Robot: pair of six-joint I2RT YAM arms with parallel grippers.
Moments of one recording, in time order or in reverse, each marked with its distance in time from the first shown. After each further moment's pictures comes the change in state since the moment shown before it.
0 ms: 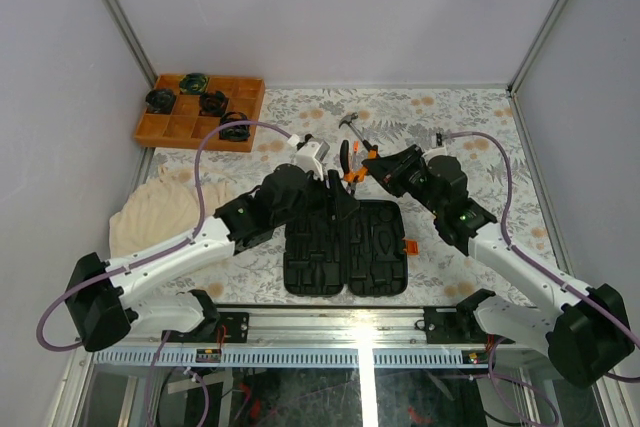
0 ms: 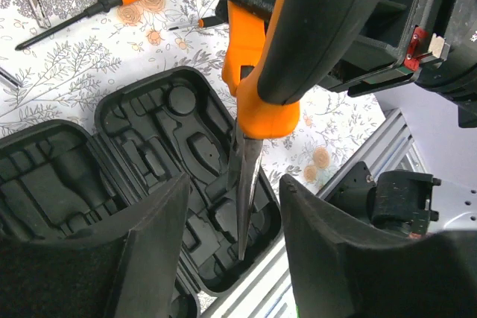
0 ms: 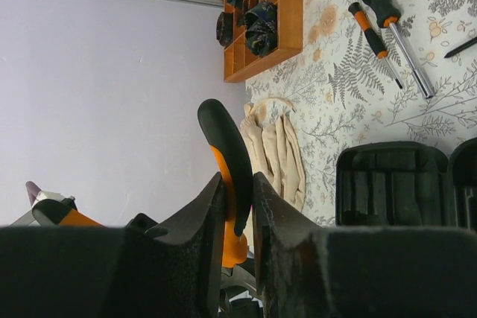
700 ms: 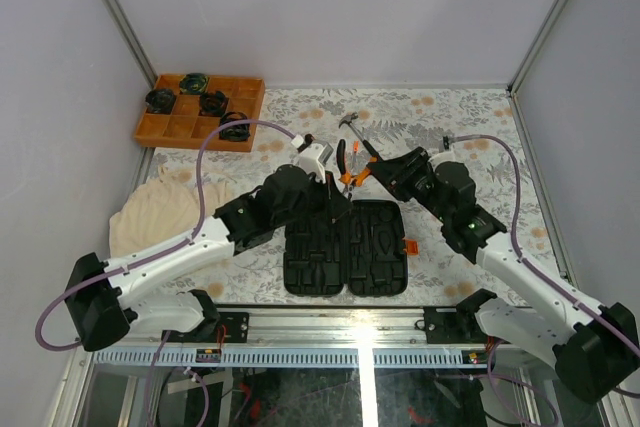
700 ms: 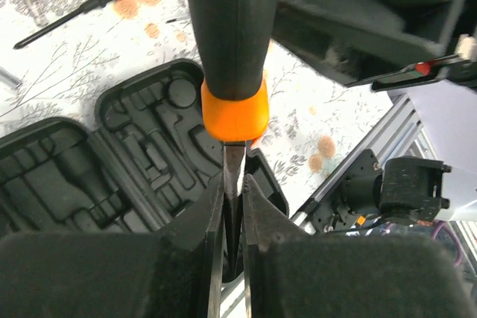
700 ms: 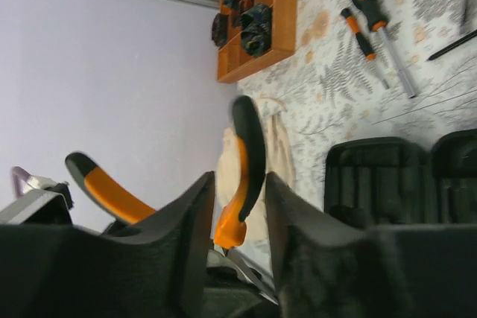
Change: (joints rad) left arm -0.008 0.011 0.014 -0.011 0.012 0.043; right arm 0.006 -0.077 -0.026 -0.049 0.014 -0.026
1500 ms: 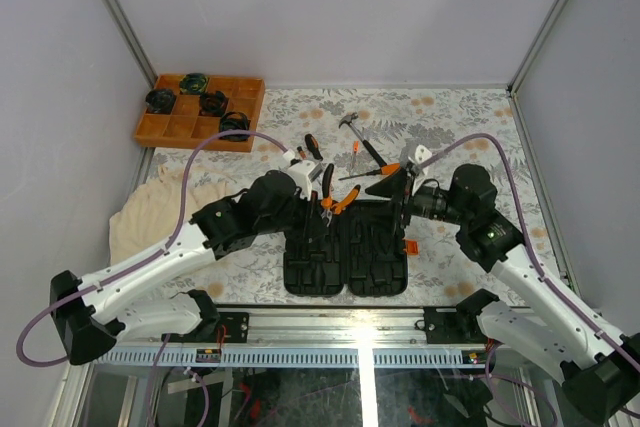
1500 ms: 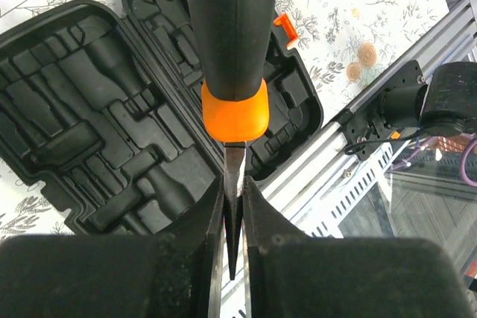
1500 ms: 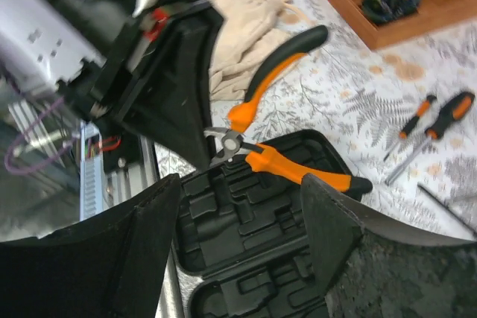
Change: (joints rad) left arm 0.001 -0.115 0.034 -0.399 0.089 0.074; right arm 0.002 -0.142 0.086 -0.161 -0.603 -1.097
